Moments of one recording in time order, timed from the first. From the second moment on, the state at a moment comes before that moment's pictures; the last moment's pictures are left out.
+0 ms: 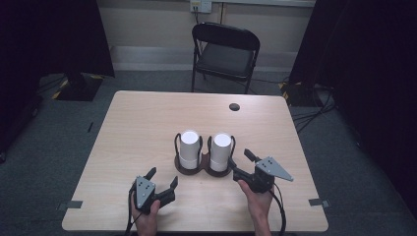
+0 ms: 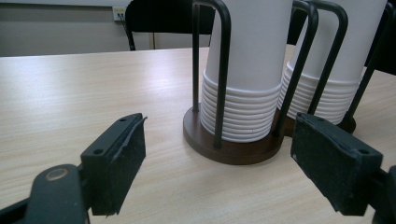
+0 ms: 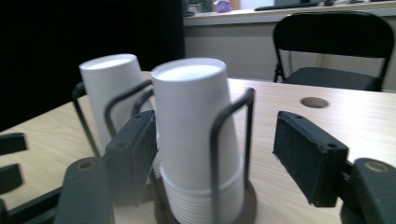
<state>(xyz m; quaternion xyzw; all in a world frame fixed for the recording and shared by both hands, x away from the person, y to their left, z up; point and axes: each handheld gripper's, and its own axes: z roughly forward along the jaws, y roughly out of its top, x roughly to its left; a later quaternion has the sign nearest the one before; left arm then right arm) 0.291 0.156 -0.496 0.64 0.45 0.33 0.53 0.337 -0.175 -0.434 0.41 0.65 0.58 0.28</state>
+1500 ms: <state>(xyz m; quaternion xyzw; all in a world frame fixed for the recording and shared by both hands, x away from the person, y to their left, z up) 0.290 0.154 -0.496 0.64 0.45 0.33 0.53 0.399 -0.131 -0.427 0.37 0.68 0.57 0.26</state>
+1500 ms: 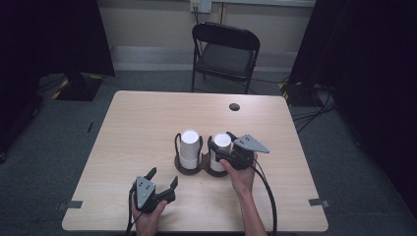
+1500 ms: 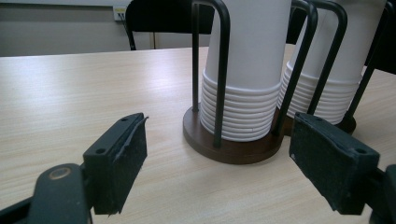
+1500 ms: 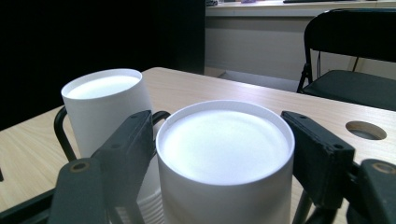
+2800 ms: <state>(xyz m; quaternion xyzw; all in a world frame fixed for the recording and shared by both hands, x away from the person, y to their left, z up) 0.291 0.151 -0.496 0.66 0.43 0.32 0.52 0.403 -0.139 -0.400 0.37 0.67 0.59 0.26</state>
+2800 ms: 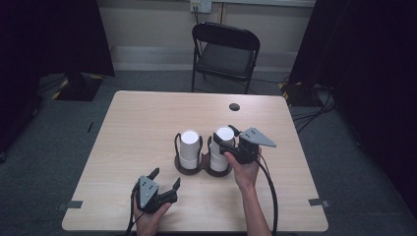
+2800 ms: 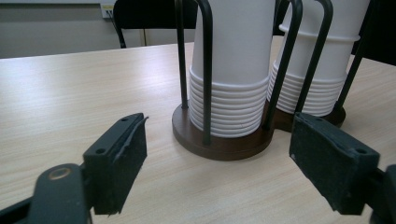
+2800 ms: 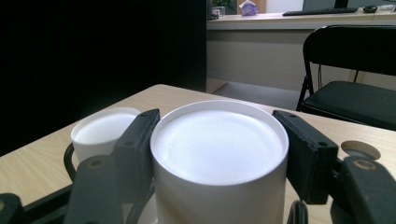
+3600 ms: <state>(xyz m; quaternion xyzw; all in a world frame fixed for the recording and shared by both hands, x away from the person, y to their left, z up) 0.294 0.151 -0.496 0.67 0.42 0.31 0.52 0.405 -0.138 -0.377 0.36 0.66 0.60 0.26</state>
